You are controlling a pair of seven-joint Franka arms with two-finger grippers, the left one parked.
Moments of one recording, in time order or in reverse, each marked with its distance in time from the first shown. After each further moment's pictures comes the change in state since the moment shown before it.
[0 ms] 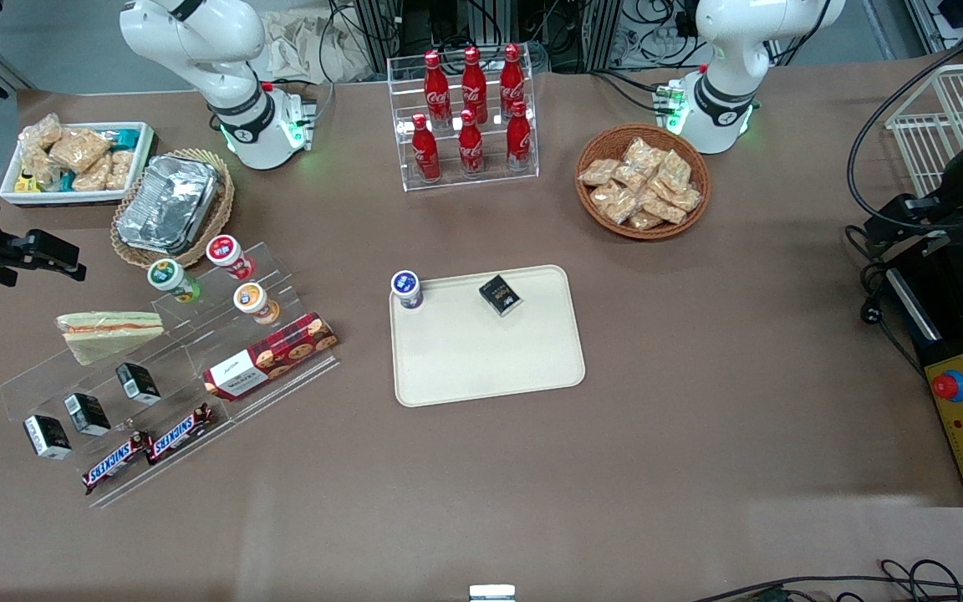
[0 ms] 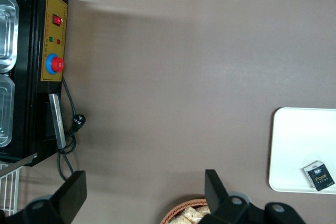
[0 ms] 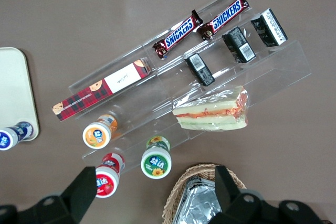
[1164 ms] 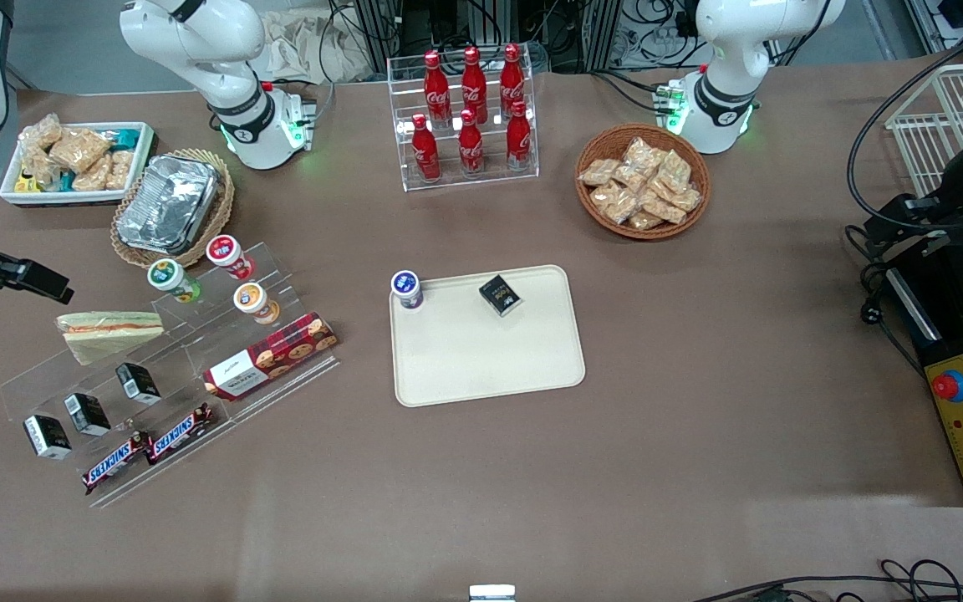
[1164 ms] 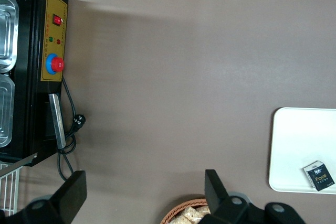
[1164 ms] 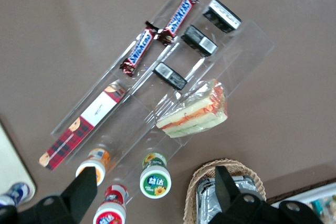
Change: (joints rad) arm -0.001 0.032 0.001 0.000 -0.083 0.056 0.355
